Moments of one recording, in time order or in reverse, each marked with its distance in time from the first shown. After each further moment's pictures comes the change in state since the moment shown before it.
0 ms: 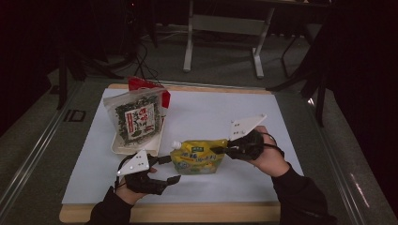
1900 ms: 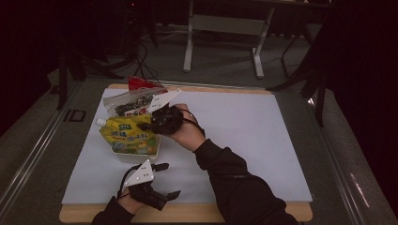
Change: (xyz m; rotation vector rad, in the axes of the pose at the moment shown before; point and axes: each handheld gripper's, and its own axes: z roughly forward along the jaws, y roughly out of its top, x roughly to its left) left arm -0.009 -0.036 0.012 0.061 0.015 -0.014; right arm -0.027 0.124 0.158 -0.157 0.071 0.000
